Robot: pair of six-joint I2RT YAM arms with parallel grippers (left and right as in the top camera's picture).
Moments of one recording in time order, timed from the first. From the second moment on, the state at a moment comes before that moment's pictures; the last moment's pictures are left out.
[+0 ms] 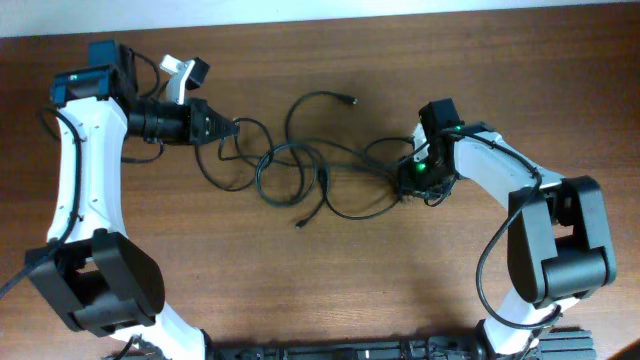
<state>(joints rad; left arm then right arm) 0.15 1.85 1.73 -1.36 0.89 0.40 0.16 1.87 1.11 -0.72 -0.33 0.27</state>
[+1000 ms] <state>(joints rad) -0.07 1.64 1.81 -1.50 0.97 0.85 0.34 1.89 1.39 -0.56 -0.42 0.07</state>
